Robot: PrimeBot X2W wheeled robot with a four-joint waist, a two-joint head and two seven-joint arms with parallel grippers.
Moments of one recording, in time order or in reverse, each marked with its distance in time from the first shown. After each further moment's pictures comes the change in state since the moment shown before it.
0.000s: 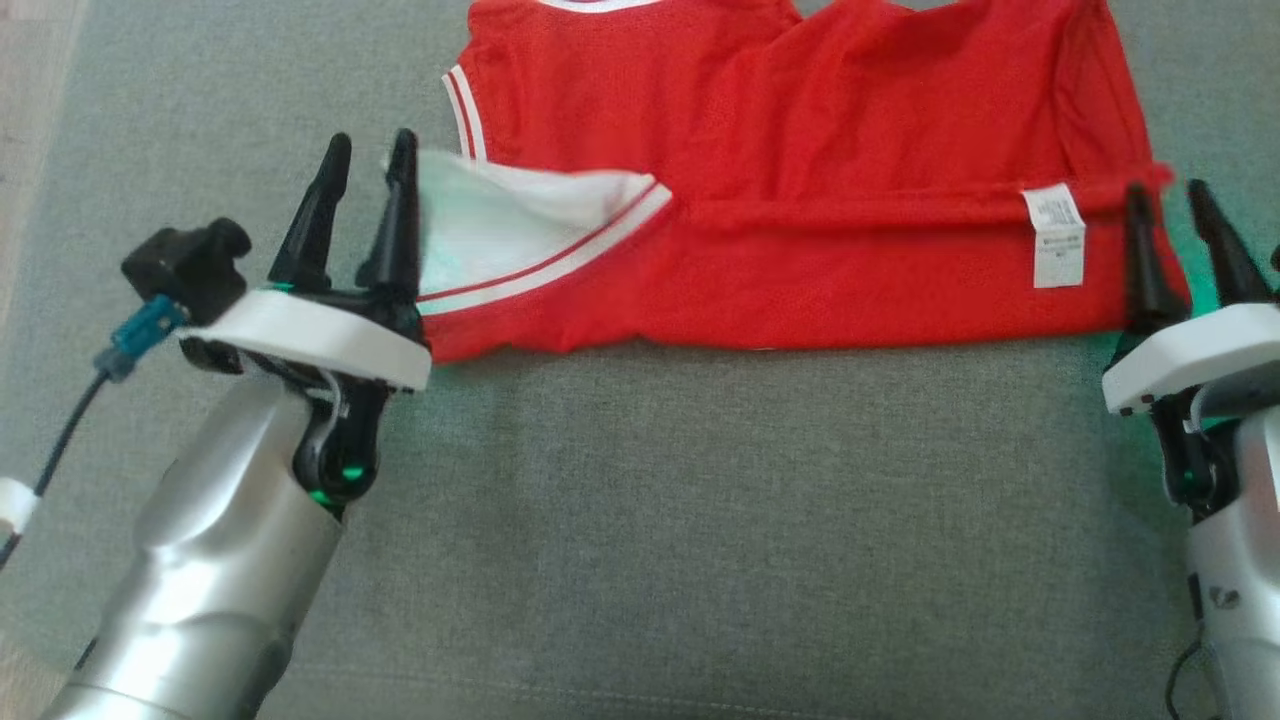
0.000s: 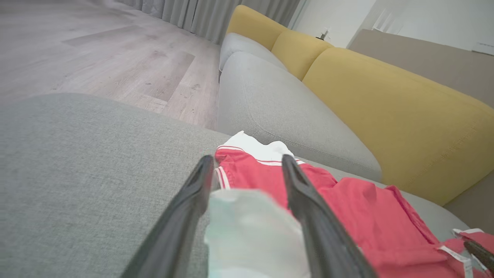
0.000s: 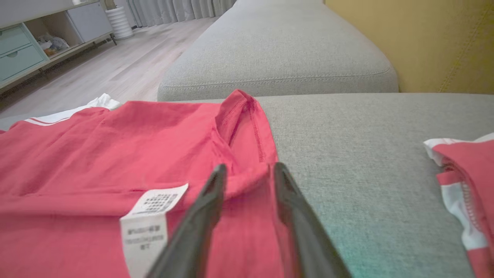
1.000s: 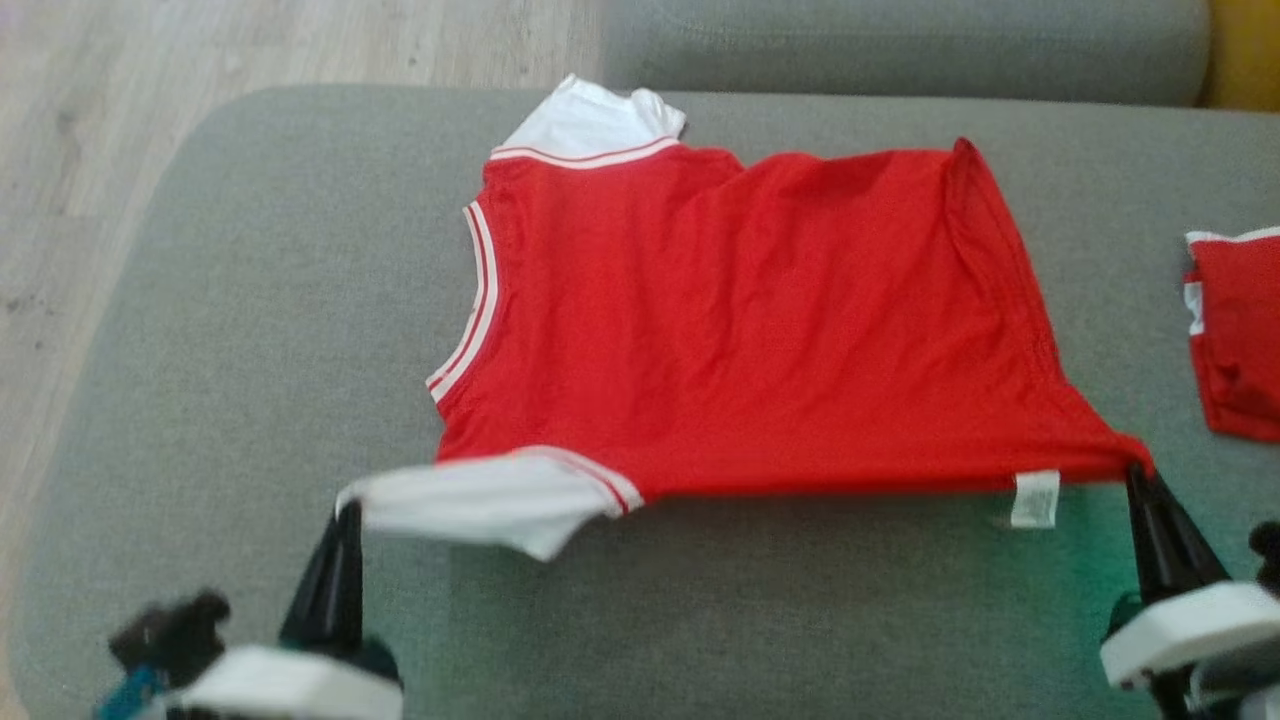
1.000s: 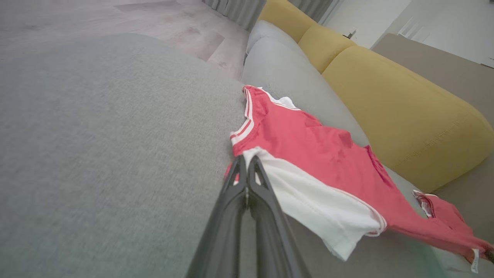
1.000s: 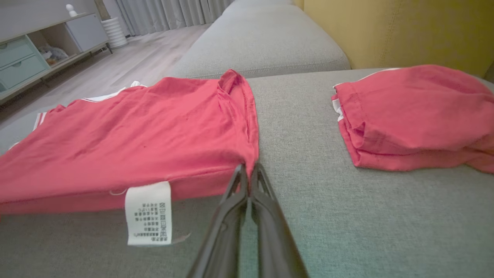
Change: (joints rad) left arm 0.733 0.125 0.073 -0.458 -0.035 0.185 -0.014; right arm 0.542 0.037 -0.043 -0.273 0.053 0.000 -0.002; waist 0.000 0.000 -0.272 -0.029
